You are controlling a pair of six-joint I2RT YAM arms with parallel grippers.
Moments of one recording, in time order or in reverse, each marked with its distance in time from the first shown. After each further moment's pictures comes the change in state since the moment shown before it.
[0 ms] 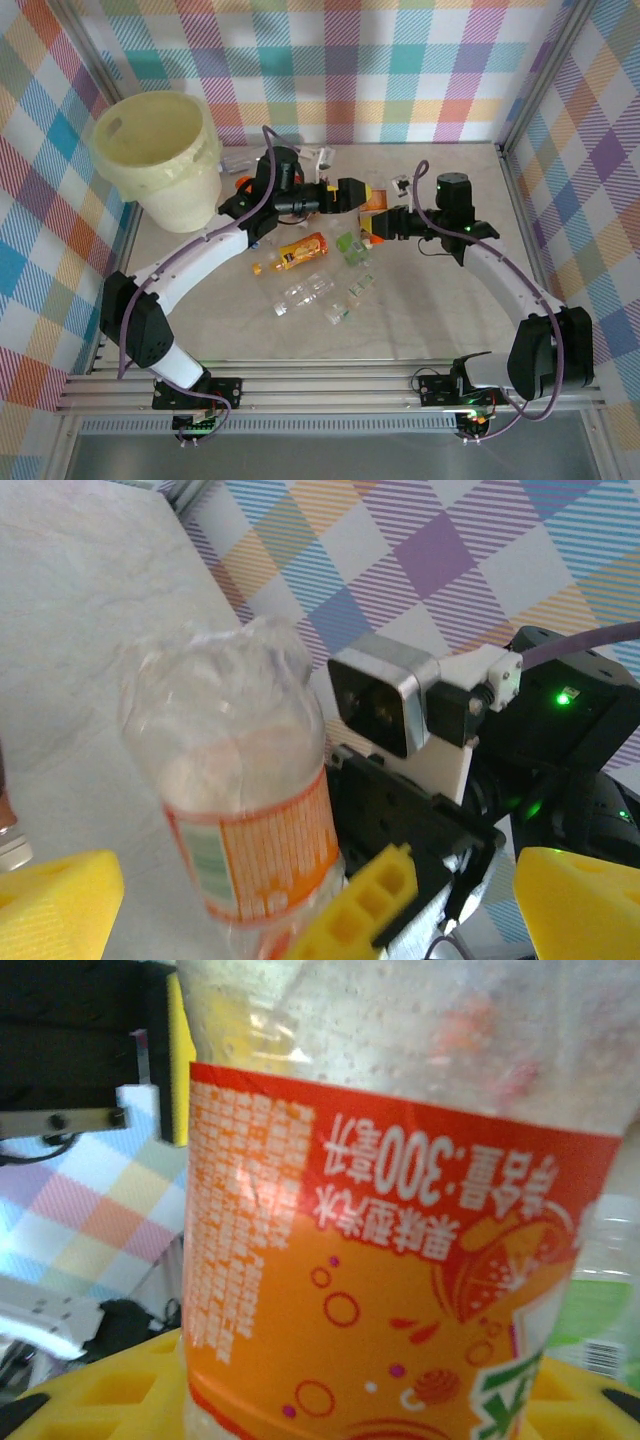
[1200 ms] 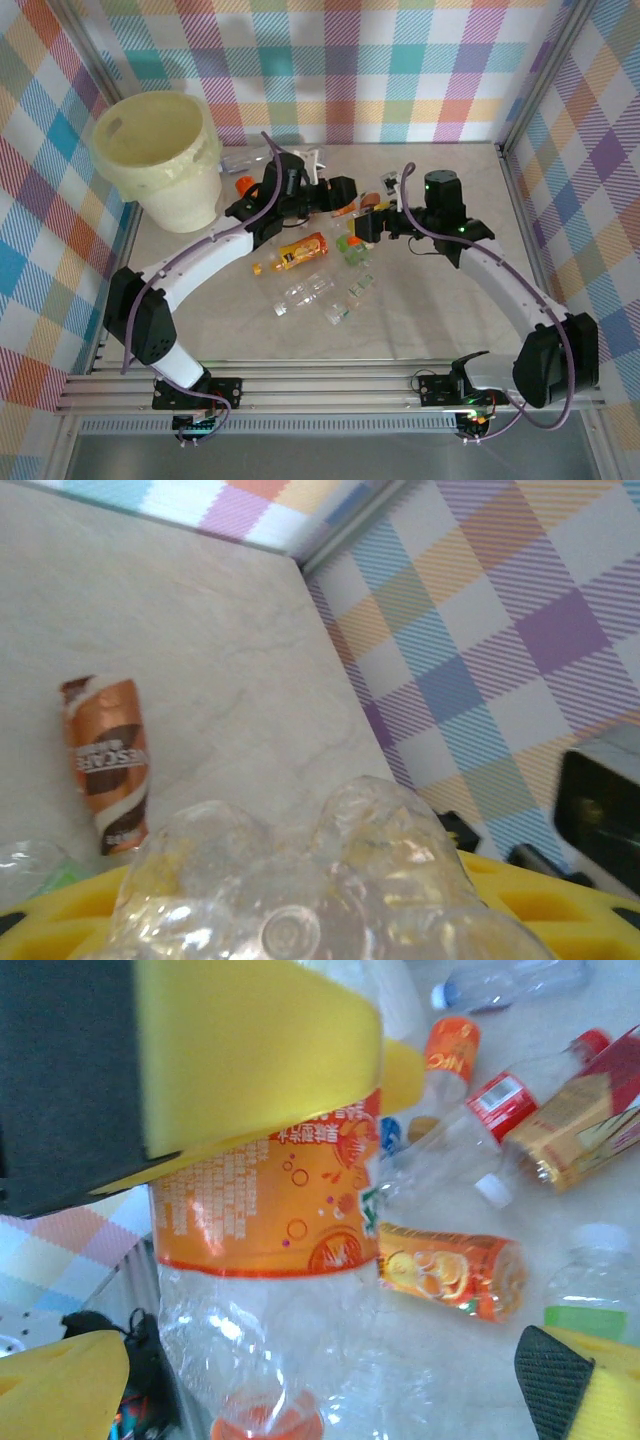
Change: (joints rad) left arm -0.013 0.006 -0.043 0.005 -0.307 -0.019; right arm 0.097 -0.045 0.056 -0.059 0.211 -0.017
